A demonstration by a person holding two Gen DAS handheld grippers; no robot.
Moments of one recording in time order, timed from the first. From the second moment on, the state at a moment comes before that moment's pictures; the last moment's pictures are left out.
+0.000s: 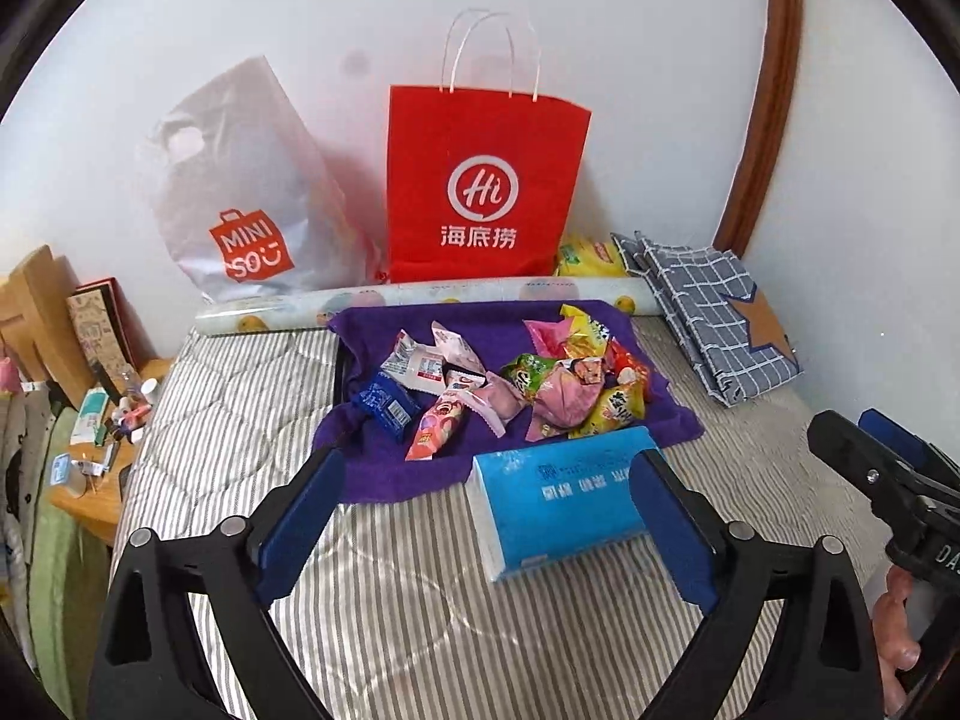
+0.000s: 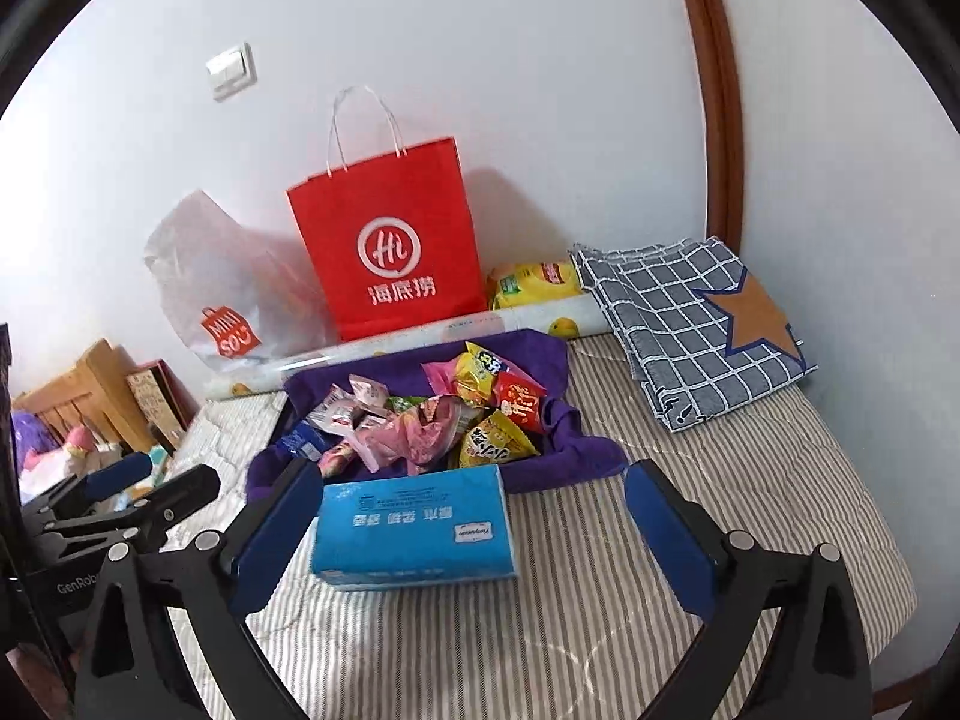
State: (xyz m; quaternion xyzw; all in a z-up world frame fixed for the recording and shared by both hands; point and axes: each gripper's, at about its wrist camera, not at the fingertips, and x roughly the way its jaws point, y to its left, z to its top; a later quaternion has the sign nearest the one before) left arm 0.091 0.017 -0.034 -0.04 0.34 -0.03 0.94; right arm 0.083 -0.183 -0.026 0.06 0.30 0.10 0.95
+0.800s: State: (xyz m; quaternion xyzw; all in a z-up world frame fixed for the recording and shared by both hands) left arm 0.010 -0.009 -0.016 -0.03 0.30 0.00 0.95; right arm 0.000 -0.199 -0.015 0.01 0.26 0.05 0.96
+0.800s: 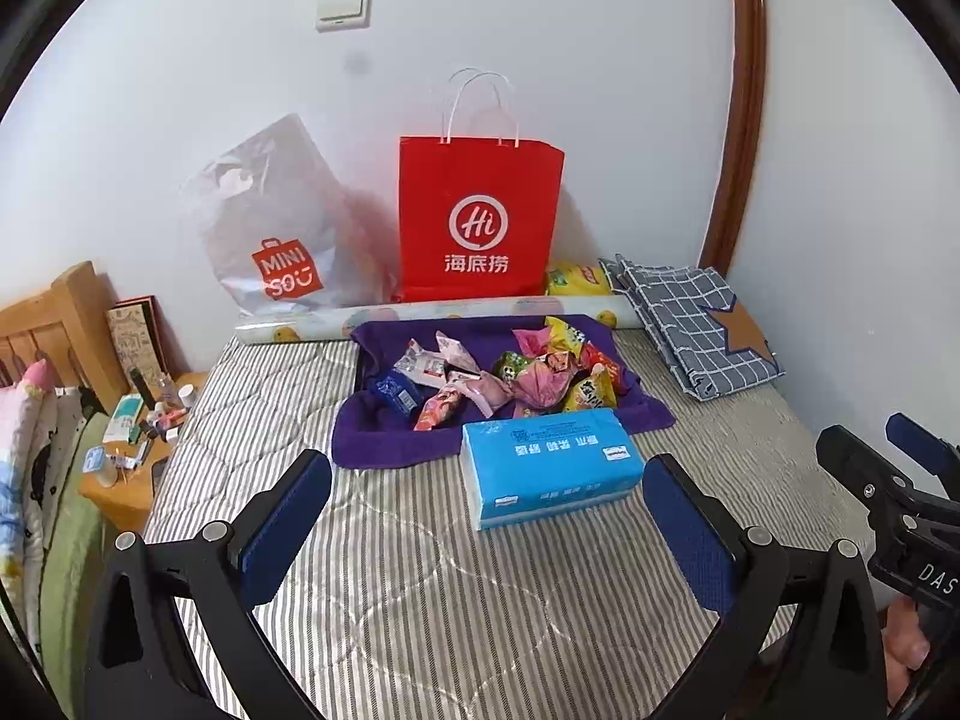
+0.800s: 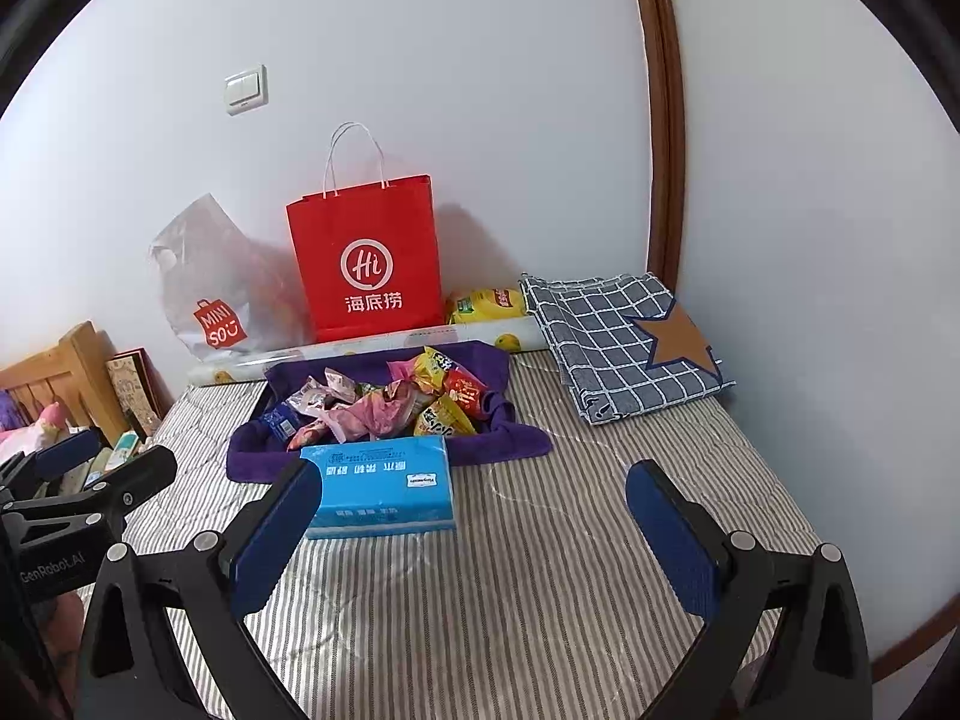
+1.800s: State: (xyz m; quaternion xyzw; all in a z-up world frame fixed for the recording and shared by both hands) left arm -0.004 -0.010 -0.010 -0.03 0.29 0.00 0.96; right arm -0.018 -0.189 -0.008 0.01 0.24 0.06 0.97
